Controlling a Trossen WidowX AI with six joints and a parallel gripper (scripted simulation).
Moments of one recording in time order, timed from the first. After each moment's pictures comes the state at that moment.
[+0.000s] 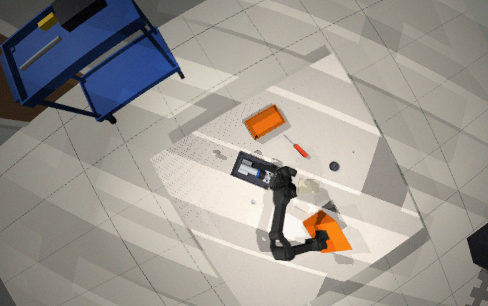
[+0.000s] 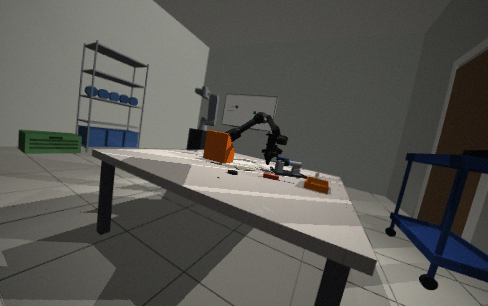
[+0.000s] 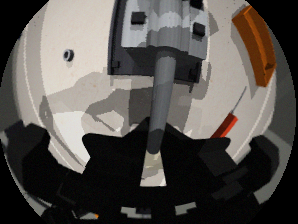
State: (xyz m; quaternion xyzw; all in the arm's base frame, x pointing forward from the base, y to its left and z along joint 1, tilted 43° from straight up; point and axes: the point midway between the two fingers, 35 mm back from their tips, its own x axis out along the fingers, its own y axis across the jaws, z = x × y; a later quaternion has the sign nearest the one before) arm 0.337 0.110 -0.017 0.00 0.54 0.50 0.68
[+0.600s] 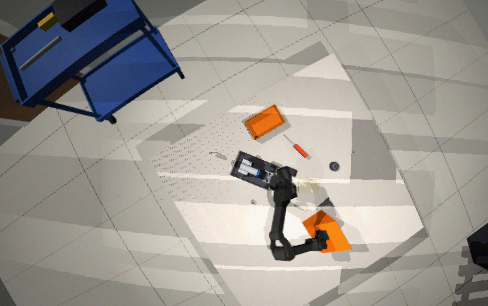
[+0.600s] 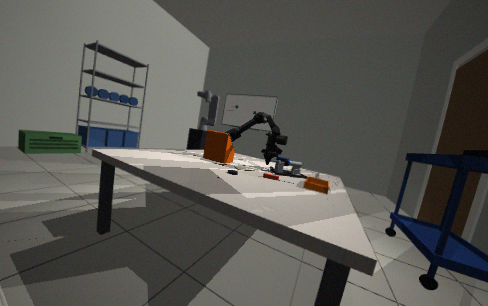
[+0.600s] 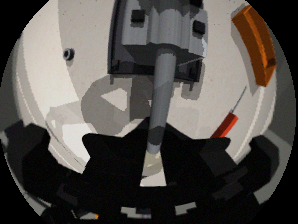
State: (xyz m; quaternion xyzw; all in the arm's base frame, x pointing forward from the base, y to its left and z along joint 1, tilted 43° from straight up) arm 0.336 0.109 -0.017 0.00 0.54 0.50 0.68
